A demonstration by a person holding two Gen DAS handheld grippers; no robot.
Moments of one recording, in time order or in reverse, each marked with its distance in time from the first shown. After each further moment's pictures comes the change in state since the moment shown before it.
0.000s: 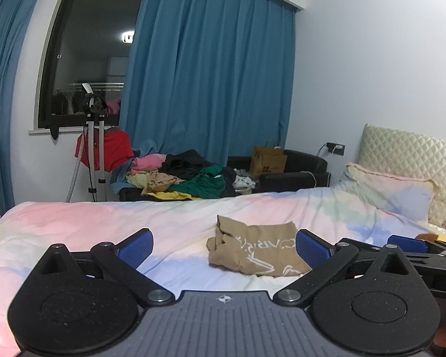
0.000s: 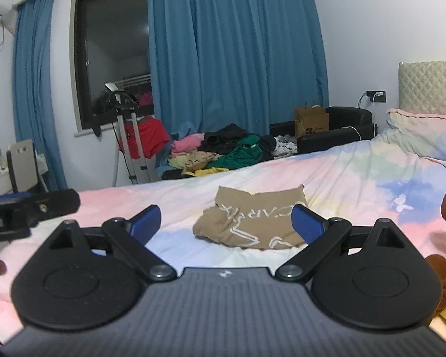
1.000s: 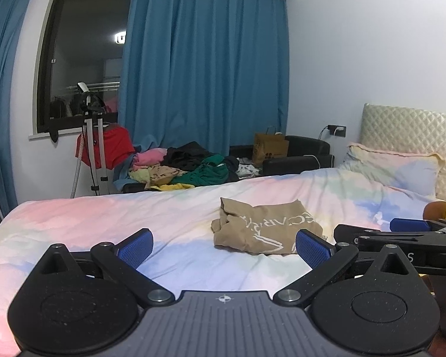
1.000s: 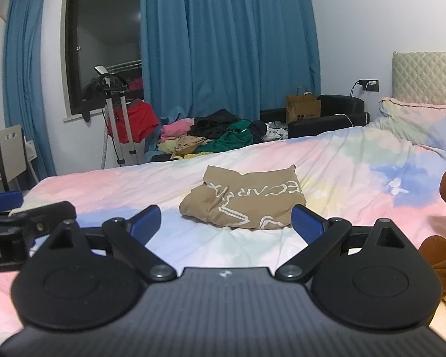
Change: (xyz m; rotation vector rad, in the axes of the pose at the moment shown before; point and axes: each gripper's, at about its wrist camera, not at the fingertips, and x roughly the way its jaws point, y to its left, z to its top) left arm 0.018 -0.004 -0.039 0.064 0.022 0.015; right arm 0.013 0.000 -0.025 -0.019 0.039 -0.042
